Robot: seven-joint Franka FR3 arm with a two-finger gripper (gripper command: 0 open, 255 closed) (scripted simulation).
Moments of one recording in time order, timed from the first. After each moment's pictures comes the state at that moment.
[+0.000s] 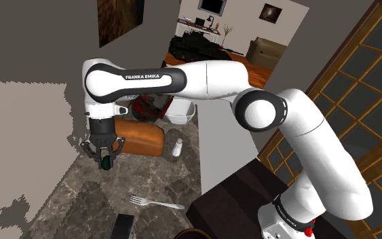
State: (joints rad) arm 0.43 1.03 0.38 -0.97 0.09 1.62 1.09
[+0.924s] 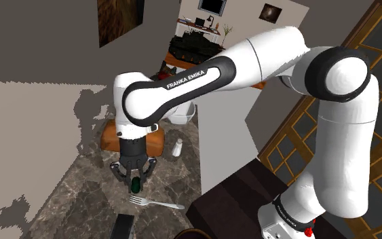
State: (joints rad) arm 0.31 0.52 0.47 -1.82 0.22 1.96 1.05
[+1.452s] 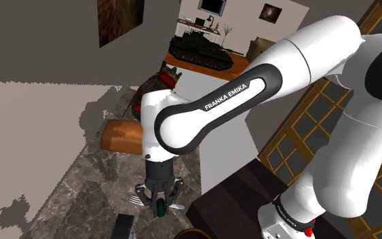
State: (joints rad) arm 0.28 0.26 0.56 -2.20 0.38 2.11 1.01
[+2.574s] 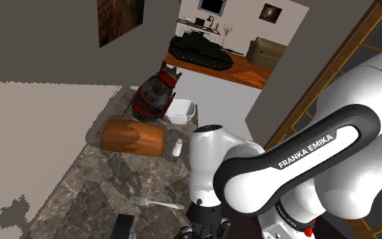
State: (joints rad) arm 0.36 -0.09 0.70 -2.64 0.75 2.23 0.89
